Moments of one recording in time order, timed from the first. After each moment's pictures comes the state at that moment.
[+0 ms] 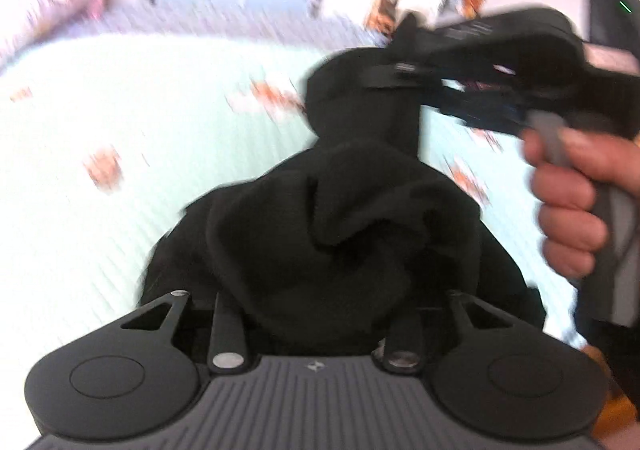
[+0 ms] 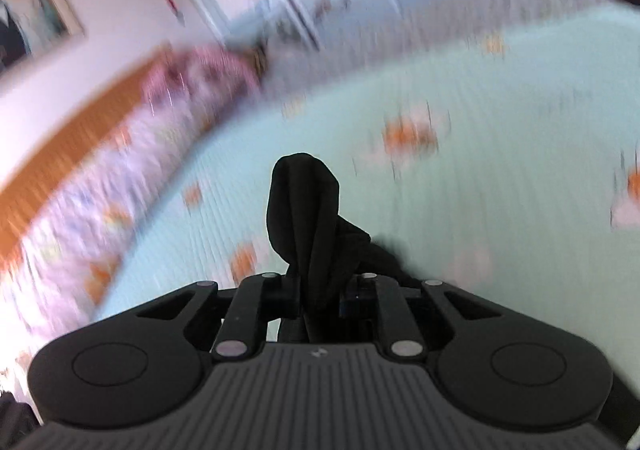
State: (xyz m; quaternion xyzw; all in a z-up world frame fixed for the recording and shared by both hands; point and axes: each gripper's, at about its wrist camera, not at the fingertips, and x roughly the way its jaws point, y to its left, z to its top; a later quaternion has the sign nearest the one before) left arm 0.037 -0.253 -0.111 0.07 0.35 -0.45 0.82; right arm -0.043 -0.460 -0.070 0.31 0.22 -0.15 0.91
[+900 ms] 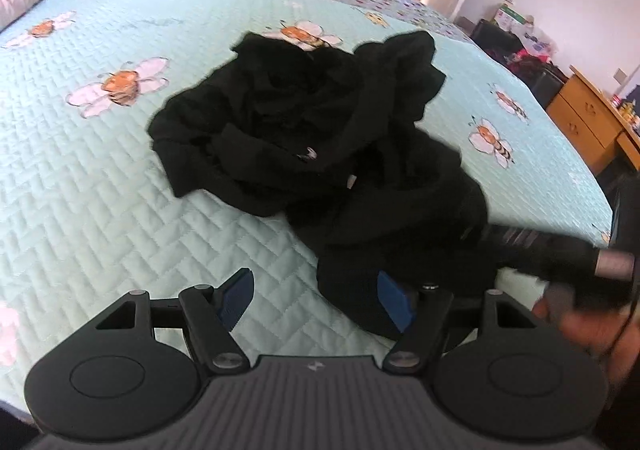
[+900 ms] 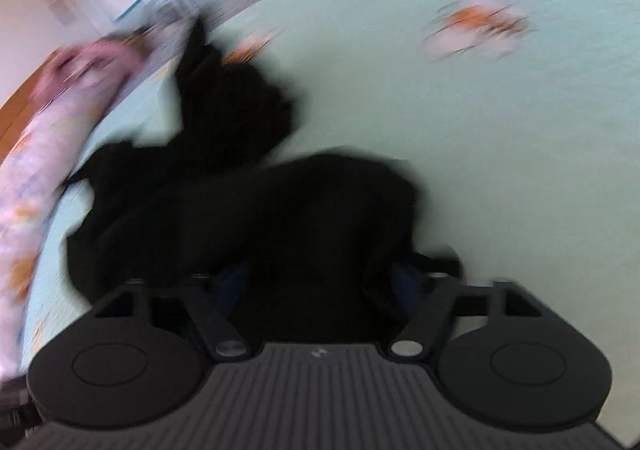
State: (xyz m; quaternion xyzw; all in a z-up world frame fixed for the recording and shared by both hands) left arm 0.009 -0.240 -0.159 0.07 0.43 -0.42 0.79; right arm -0.128 -0.459 -0.212 0.35 0.32 -0.24 0.85
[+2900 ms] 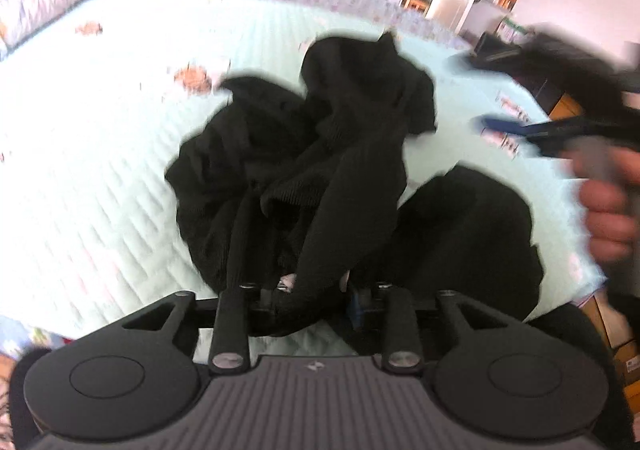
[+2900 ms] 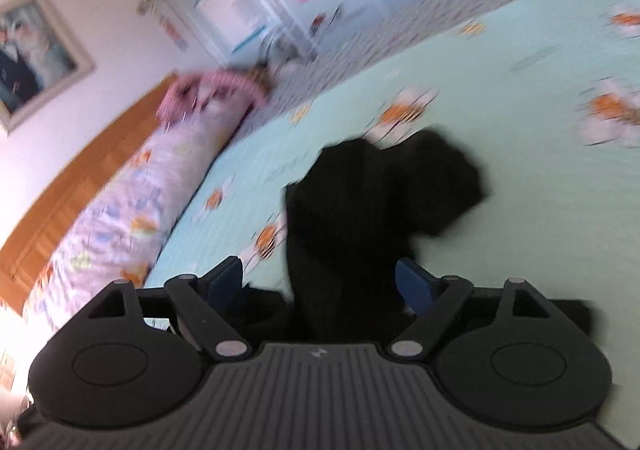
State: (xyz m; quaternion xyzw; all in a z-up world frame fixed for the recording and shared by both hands) left arm 0.005 -0.120 -0.138 0.06 0.40 -0.43 0.81; right arm -0.082 -0.422 -0.134 0.35 0.24 -0.13 0.90
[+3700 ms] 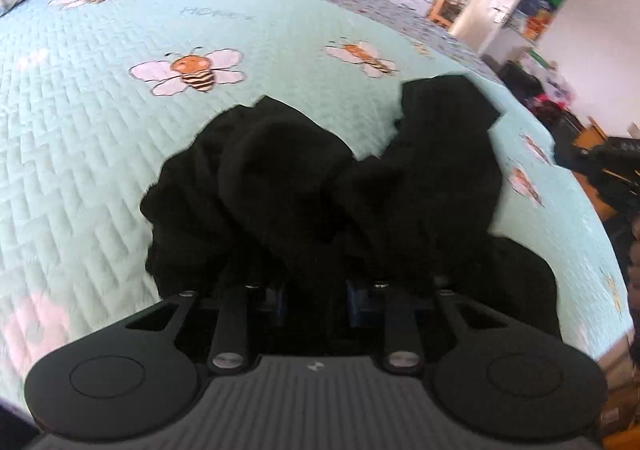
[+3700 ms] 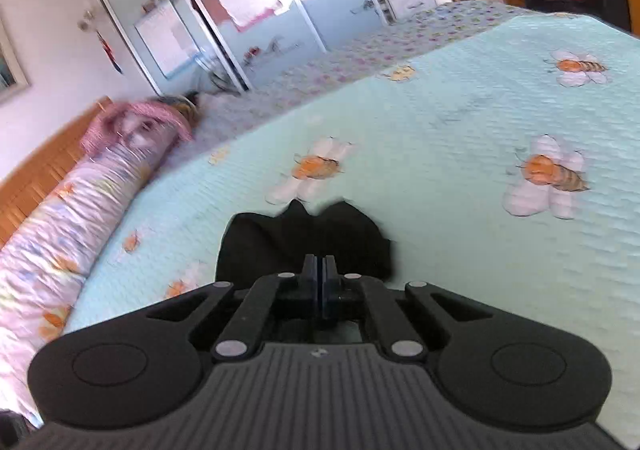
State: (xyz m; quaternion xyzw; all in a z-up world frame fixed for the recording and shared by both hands) left arm 0.033 -0.164 -0.164 0.02 0.44 -0.42 0.80; right arm -0.138 -0.478 -0.117 0.33 0.21 -0.25 0.89
